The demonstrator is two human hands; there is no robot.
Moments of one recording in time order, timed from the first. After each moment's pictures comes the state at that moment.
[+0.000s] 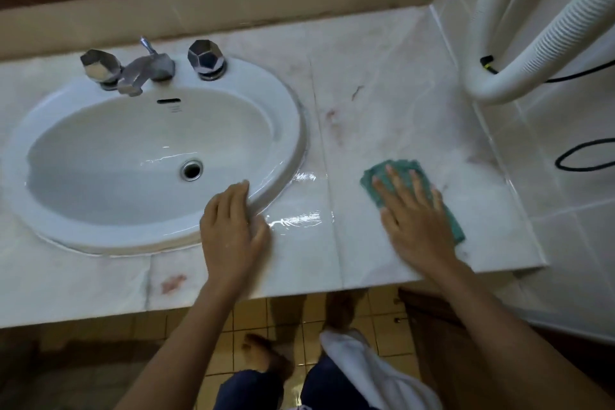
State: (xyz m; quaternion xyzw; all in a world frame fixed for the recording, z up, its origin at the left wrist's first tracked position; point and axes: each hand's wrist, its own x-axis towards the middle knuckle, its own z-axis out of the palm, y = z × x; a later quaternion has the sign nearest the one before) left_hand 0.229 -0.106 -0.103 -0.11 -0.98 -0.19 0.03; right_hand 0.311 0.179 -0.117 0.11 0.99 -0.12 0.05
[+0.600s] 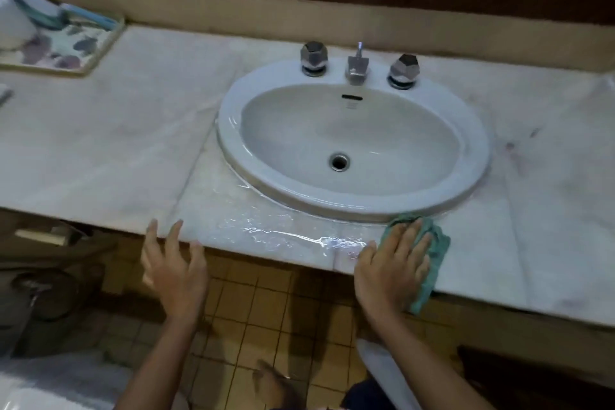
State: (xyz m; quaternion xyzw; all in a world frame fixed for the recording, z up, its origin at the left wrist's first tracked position) left_hand 0.275 -0.464 -0.113 0.25 -0.91 -0.30 0.13; right_hand 0.288 -0.187 -0.112 0.28 0.95 -0.17 0.02
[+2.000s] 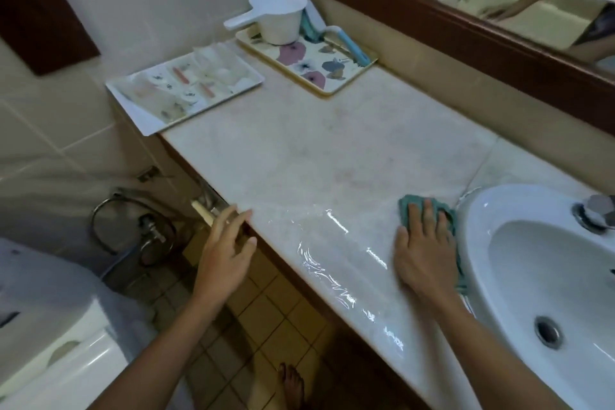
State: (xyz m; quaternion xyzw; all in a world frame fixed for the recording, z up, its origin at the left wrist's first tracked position) left_hand 0.217 -0.754 -0.111 0.29 -0.83 -0.46 0.11; right_hand 0.048 -0.482 -0.121 -0.09 0.99 -0.08 0.03
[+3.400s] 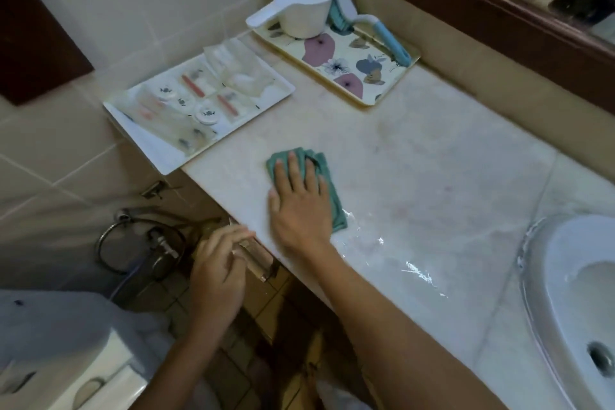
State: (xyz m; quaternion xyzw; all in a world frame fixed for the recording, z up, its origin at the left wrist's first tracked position) left_hand 0.189 -0.873 -0.108 0.25 -0.84 -0.44 0.21; right_hand 0.040 -0.802 -0.113 -0.29 0.94 -0.12 0.10
